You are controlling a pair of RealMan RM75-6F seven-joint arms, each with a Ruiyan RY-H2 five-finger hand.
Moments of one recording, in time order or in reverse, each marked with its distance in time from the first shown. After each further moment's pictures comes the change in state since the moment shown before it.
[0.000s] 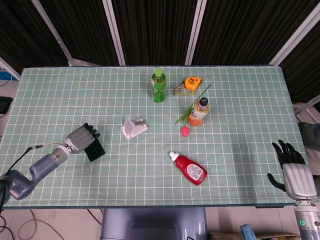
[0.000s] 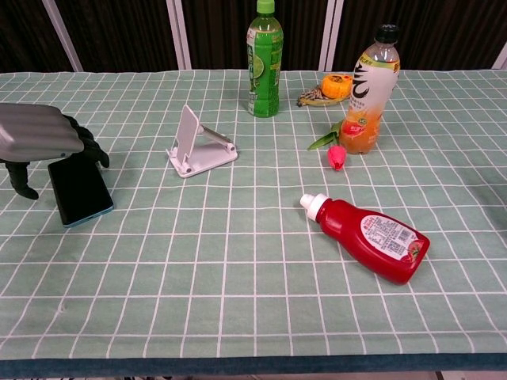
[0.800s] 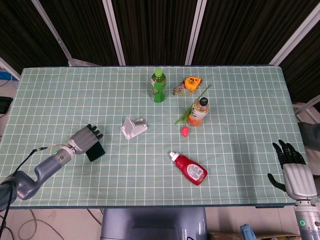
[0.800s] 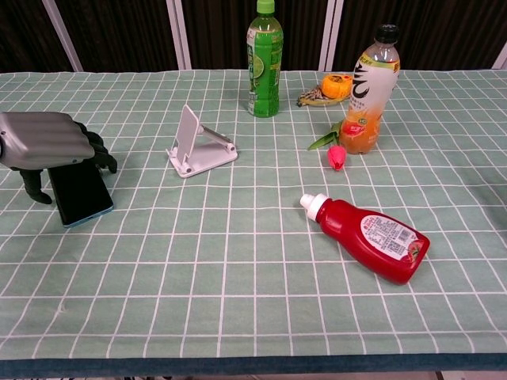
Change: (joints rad) left arm -0.003 -0.073 0.028 0.074 -0.008 0.056 -0.010; right arm 0.000 -0.001 0.000 0.003 0.000 0.000 0.007
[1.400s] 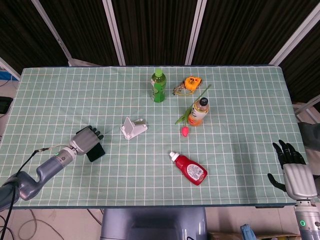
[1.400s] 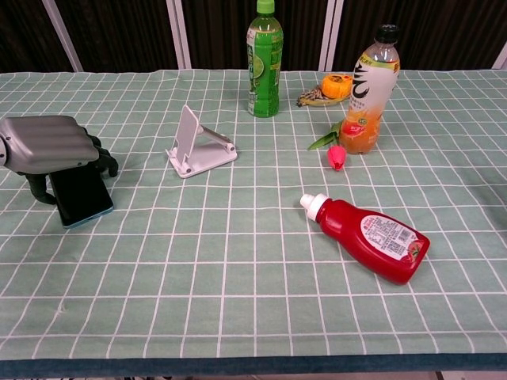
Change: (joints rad) left arm -0.005 -0.026 0.030 0.025 0.011 0.012 -0.033; right arm -0.001 -0.001 0.000 0.003 -0.002 0.002 0.006
